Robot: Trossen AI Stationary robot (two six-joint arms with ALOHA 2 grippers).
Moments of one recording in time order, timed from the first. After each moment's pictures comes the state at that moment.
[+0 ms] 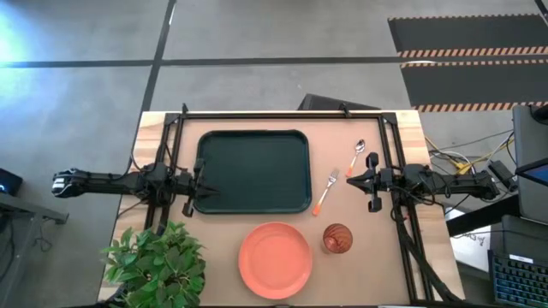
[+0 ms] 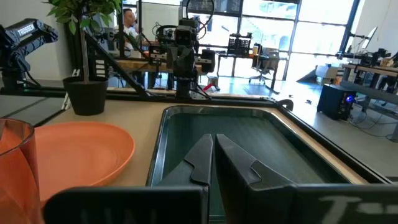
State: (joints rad) left arm 0.02 0.29 0.00 0.25 0.17 -0.02; right arm 0.03 0.02 0.02 0.01 0.05 -0.08
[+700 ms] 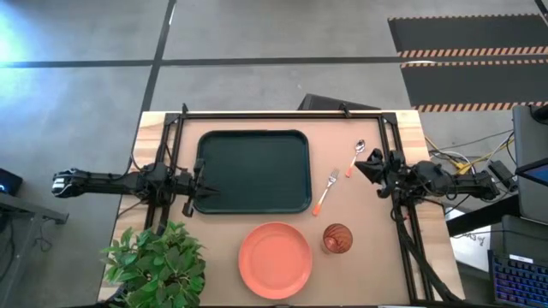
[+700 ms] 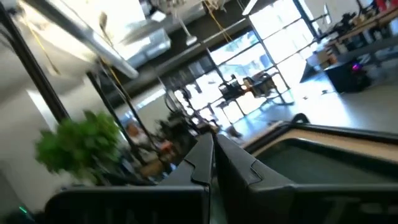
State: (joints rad) left arm 0.02 0.29 0.00 0.25 0.17 -0.02; right arm 0.03 0.02 0.02 0.31 0.22 0.50
